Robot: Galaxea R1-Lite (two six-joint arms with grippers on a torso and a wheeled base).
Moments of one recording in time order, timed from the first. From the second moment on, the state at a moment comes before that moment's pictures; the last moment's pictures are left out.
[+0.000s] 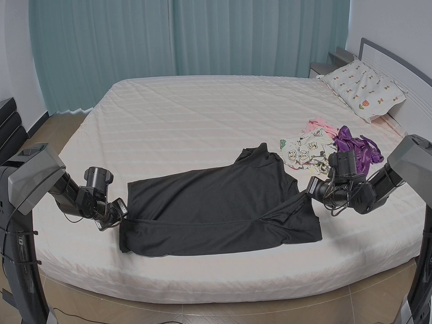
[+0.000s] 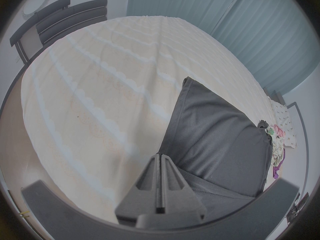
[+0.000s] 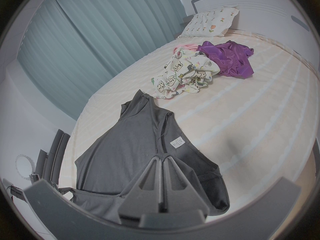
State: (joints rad) left arm -0.01 2.31 -1.10 -0.28 0.02 -0.65; right arm 0.22 2.21 -1.04 -0.55 -0.04 0.60
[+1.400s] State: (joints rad) left arm 0.02 2.20 -0.80 -0.54 -0.15 -0.92; right arm 0.27 2.36 -1.15 -0.48 -0.05 1.02
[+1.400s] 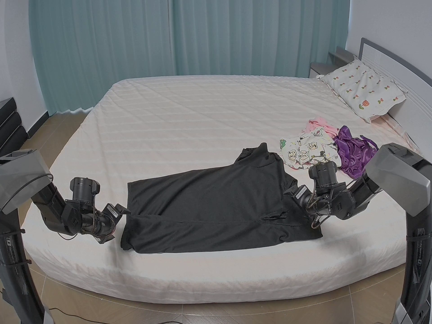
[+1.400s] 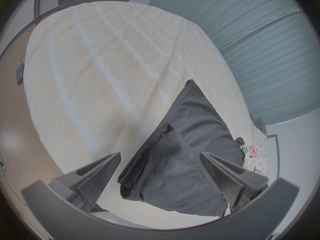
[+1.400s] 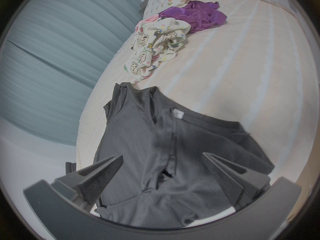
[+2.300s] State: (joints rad) left arm 0.01 2.18 -0.75 -0.57 -0.15 -0.93; right arm 0.30 2.56 -1.37 -0.47 -0.12 1.02
